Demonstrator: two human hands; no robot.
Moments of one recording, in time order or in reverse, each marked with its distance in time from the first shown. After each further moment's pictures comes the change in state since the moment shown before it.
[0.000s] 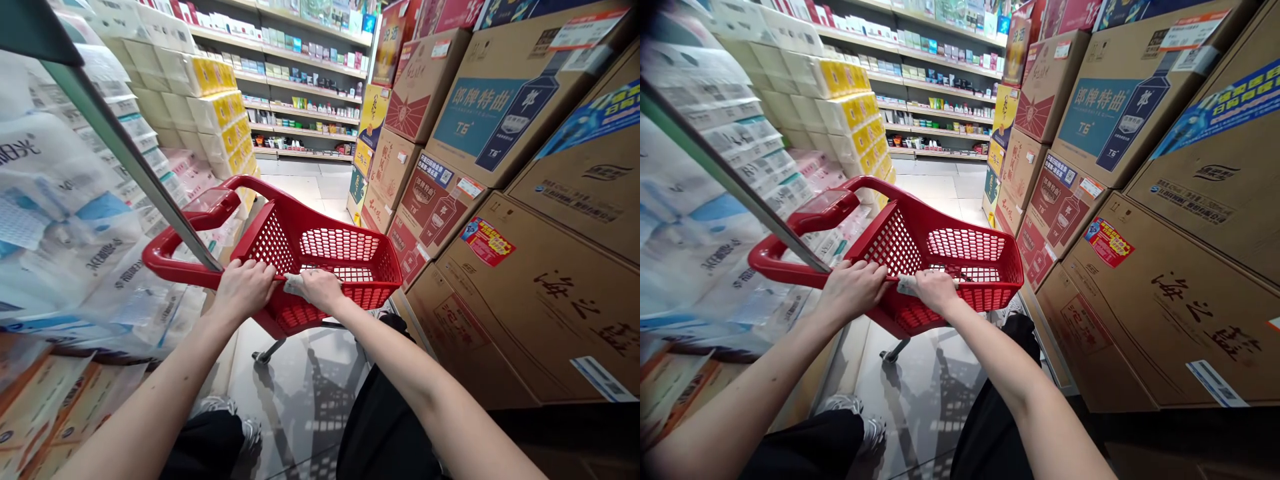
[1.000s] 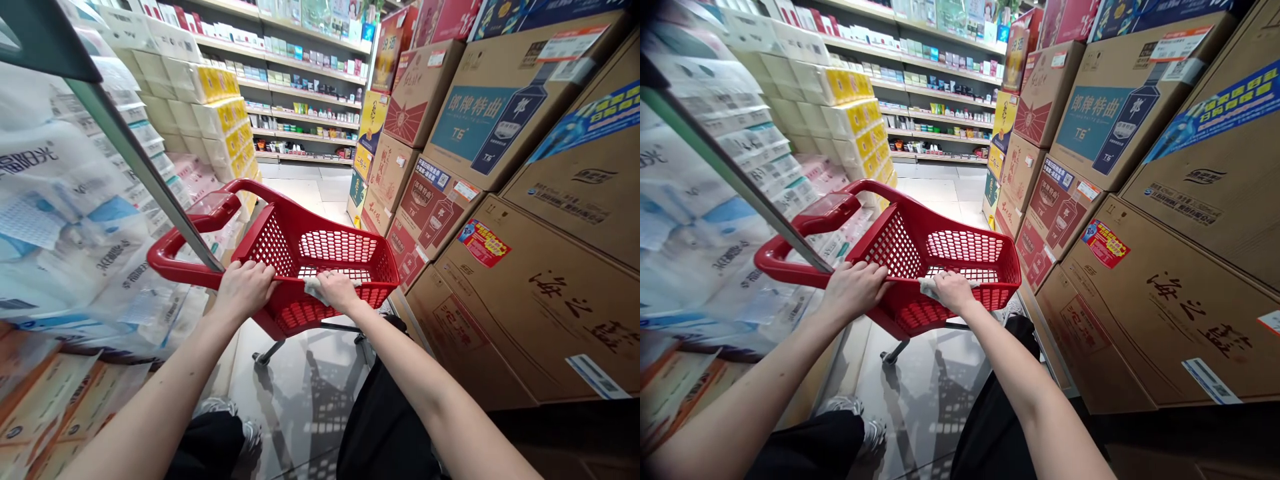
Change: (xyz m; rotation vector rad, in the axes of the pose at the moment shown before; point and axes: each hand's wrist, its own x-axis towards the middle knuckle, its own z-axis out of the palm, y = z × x) left_hand -0.005 -0.001 -0.004 0.012 -0.003 -0.023; right_hand -0.026 0.030 0.002 -0.018 0.013 -0.028
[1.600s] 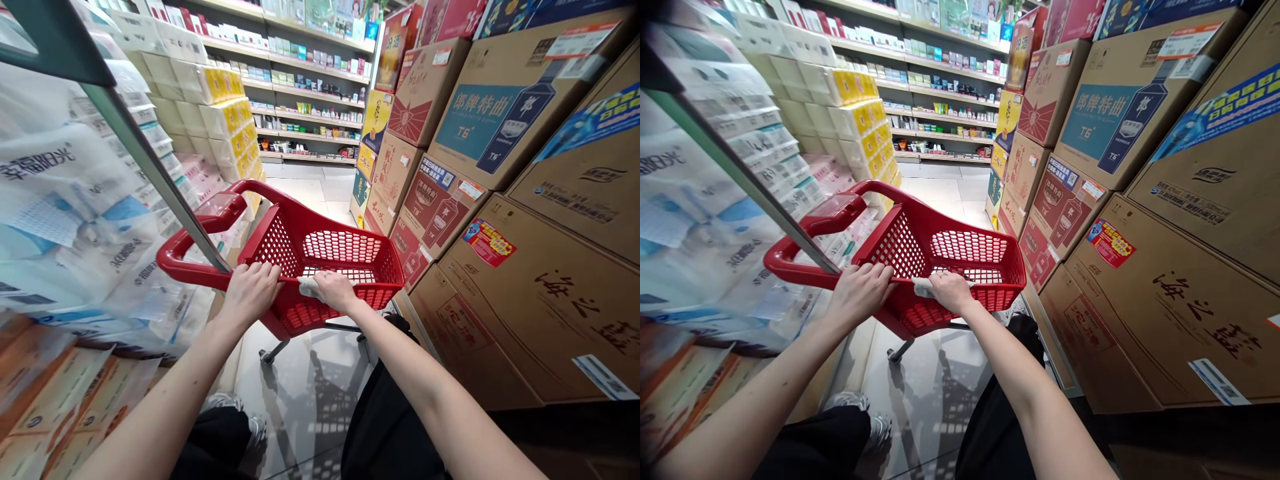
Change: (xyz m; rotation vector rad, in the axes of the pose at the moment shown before) left_hand -0.011 0.004 -0.005 -0.057 0.025 -0.026; right_hand 0.010 -0.025 -0.008 0.044 -0.012 -0.015
